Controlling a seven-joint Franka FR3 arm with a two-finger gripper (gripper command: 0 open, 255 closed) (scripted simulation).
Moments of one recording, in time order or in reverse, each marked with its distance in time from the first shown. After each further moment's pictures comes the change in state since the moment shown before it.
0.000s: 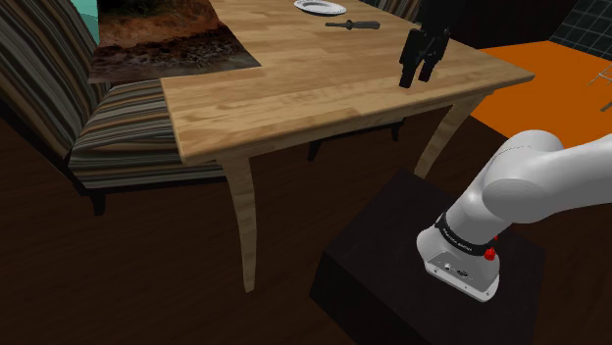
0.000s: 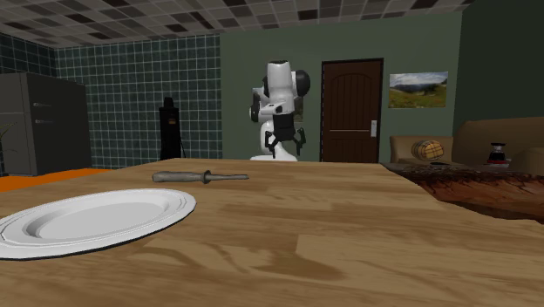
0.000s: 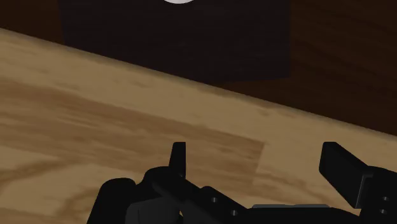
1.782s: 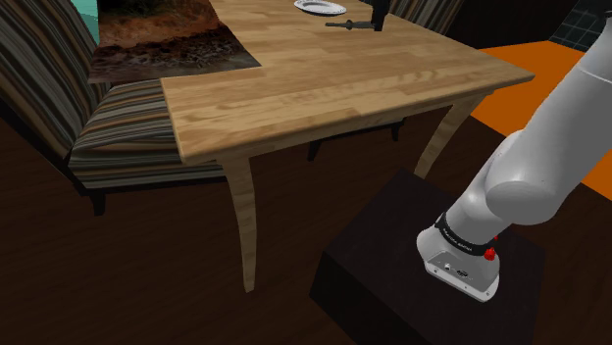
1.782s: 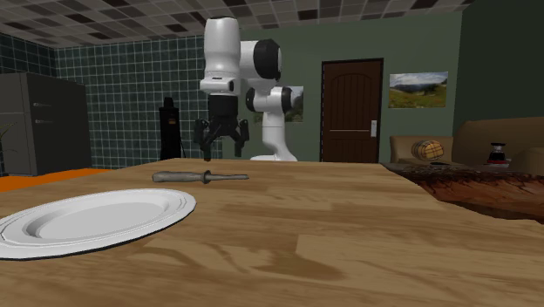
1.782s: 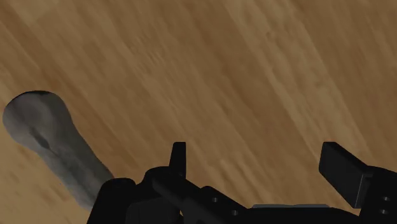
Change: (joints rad) arm 0.071 0.827 -0.394 0.785 -0.128 0.093 -1.044
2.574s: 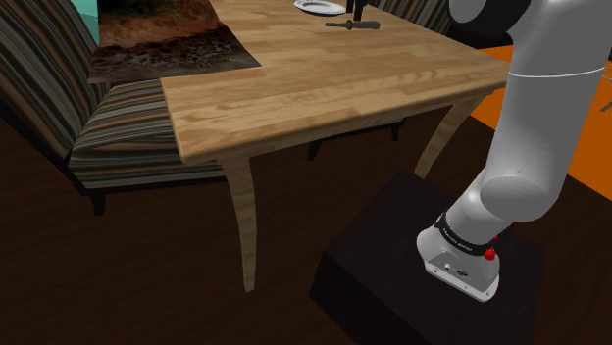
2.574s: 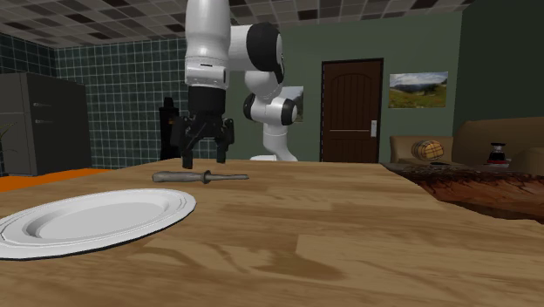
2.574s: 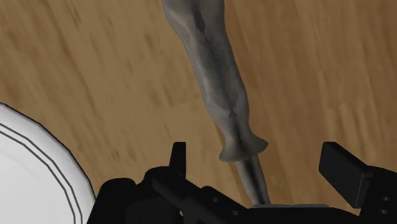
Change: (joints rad) arm -0.104 0.400 0.004 0.505 0.137 -0.090 -0.307
